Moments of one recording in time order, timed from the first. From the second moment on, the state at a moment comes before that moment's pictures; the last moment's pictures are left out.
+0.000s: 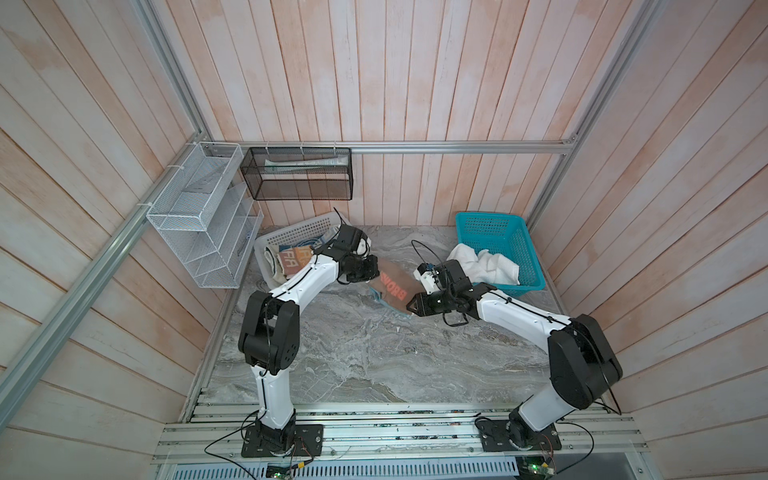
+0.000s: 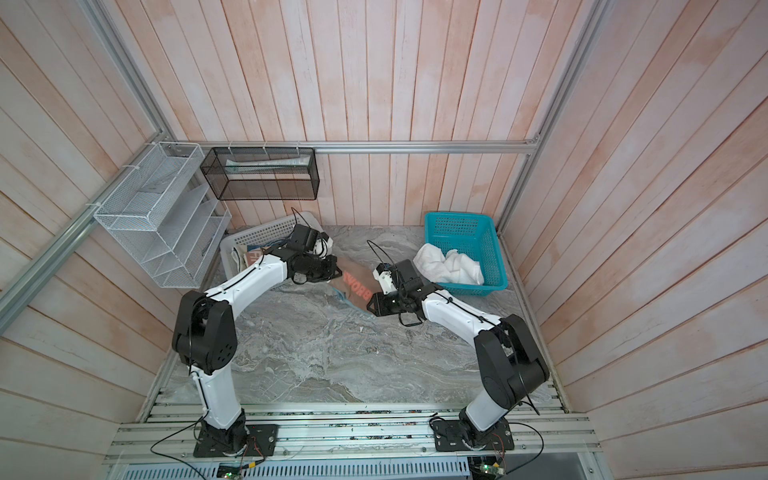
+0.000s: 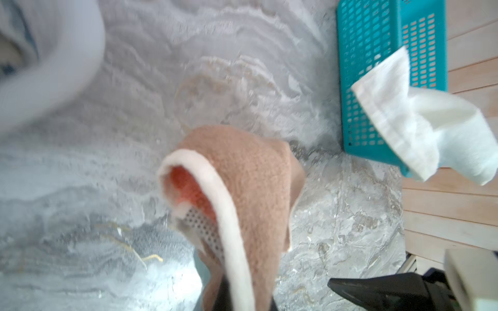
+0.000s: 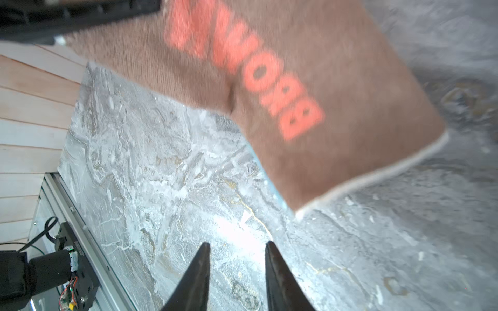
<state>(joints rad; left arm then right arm) -0.38 1.97 1.68 -0.63 0.38 -0.40 0.54 1.61 1.05 -0.33 -0.39 0.34</state>
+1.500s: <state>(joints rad) 0.22 2.02 1.85 -0.75 0.45 -0.39 0.46 1.72 1.12 -0.41 -0.42 0.32</state>
